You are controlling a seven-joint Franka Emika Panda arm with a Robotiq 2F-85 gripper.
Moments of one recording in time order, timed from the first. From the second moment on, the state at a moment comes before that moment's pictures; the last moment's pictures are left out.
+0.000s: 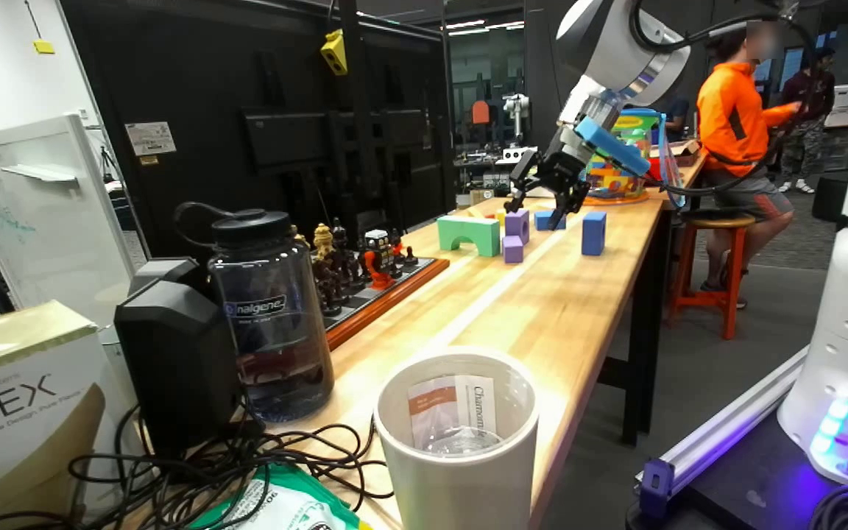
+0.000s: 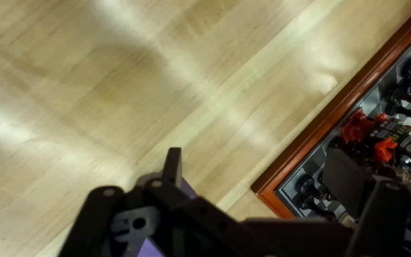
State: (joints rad) arm 0.22 -0.42 -0.14 -2.74 0.71 2.51 -0.28
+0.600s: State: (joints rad) arm 0.10 -0.38 0.05 -2.67 0.57 2.62 0.23
